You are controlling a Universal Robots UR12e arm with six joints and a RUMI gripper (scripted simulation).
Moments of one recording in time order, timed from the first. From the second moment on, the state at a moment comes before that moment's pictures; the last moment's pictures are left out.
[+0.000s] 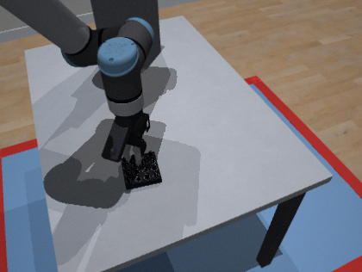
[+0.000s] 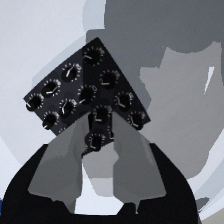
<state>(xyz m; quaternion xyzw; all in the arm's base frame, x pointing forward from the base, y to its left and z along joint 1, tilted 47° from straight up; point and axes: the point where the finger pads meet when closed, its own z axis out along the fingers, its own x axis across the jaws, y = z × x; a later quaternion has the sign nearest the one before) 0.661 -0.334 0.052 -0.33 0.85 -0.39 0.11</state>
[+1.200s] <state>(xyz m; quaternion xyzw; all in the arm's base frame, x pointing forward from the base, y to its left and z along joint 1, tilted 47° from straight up) 0.661 -0.334 0.052 -0.33 0.85 -0.39 0.11</state>
